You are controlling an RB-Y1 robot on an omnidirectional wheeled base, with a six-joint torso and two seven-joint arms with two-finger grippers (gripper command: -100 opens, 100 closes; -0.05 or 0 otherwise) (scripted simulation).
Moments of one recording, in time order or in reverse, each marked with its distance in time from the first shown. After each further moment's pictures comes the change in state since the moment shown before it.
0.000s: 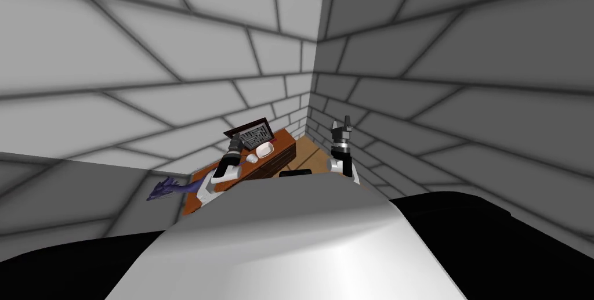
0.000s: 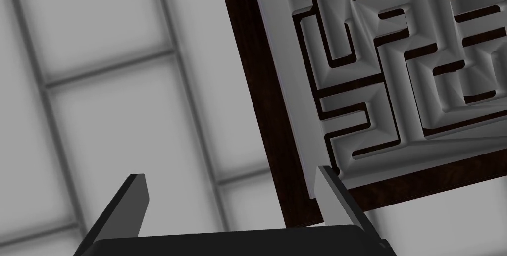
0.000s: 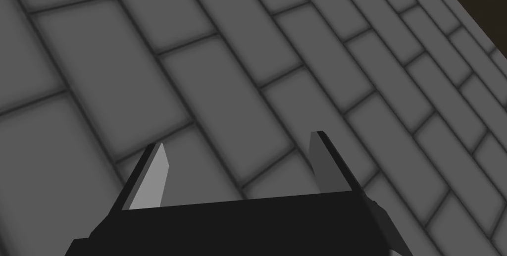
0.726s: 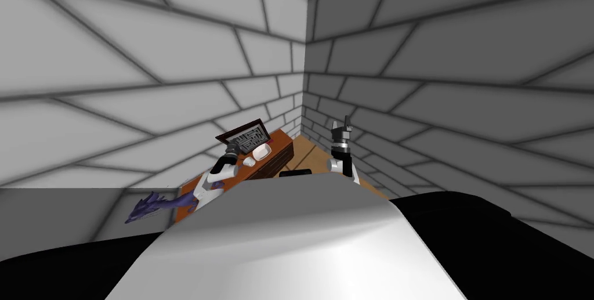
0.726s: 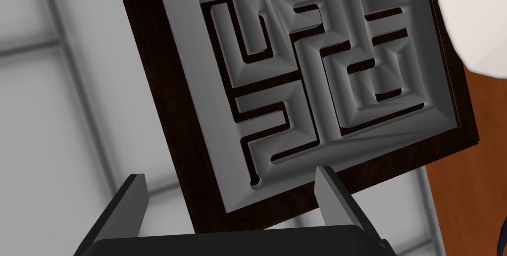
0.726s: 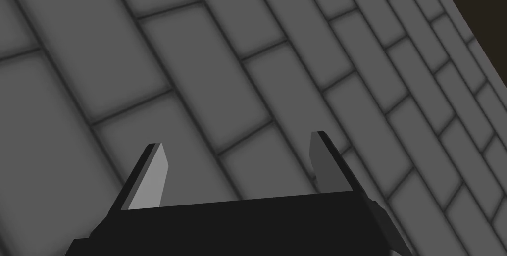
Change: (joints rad) left arm -0.056 0.030 0.065 0.125 0.051 0.203 0.061; right arm 0.000 0.000 0.000 0.000 0.000 0.000 0.000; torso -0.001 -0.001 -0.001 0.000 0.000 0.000
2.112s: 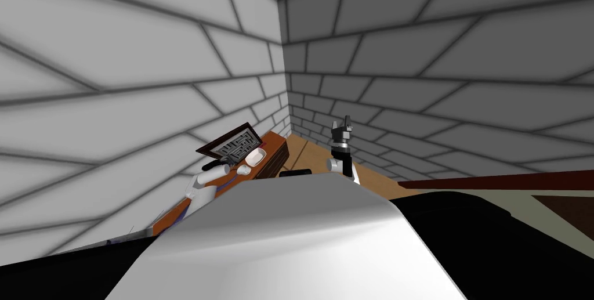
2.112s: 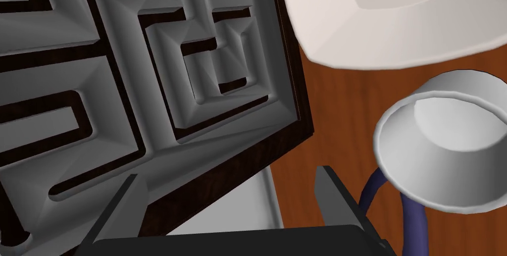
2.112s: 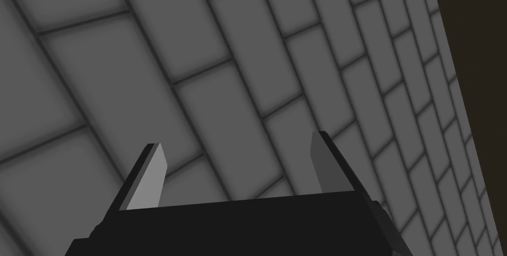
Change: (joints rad) left arm -0.106 0.051 0.144 0.279 0.116 0.440 0.143; right arm 0.000 0.000 0.000 0.000 0.000 0.000 0.000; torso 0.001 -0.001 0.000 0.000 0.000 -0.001
